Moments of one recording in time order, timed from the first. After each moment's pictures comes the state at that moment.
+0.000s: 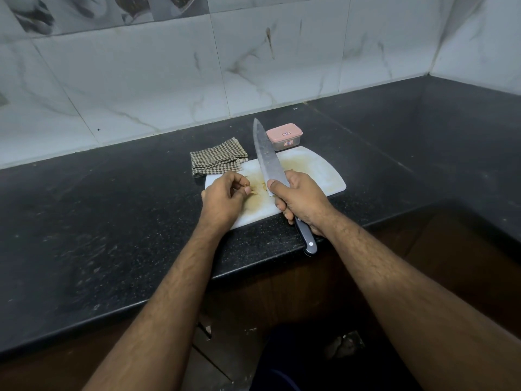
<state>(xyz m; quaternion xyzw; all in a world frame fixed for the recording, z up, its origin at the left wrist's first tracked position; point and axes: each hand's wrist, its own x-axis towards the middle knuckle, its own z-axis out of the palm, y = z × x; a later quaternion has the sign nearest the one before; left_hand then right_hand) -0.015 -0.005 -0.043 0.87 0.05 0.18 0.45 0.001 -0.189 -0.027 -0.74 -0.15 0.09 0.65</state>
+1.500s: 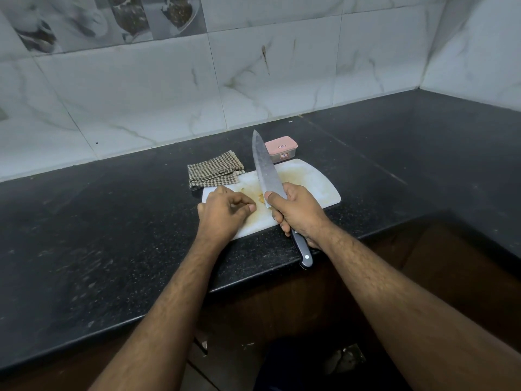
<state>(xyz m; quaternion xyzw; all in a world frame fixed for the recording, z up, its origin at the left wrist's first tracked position) -0.013 -0.007 -0.045 0.92 0.04 0.19 0.33 0.001 -0.191 -0.026 -0.74 -0.14 0.08 0.65</state>
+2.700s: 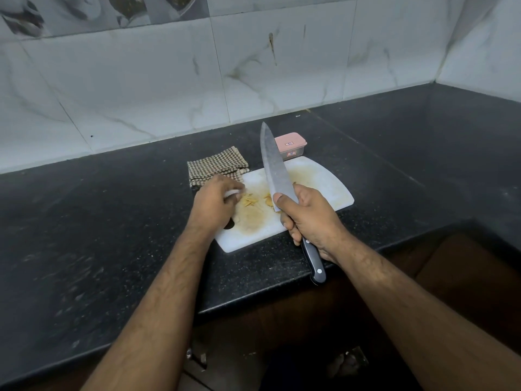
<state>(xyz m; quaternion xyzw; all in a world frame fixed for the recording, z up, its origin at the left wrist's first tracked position) 0.028 0.028 -0.045 0.93 -0.01 0.19 0.31 0.003 -0.194 -0.026 -0.71 -0.14 0.10 0.68</state>
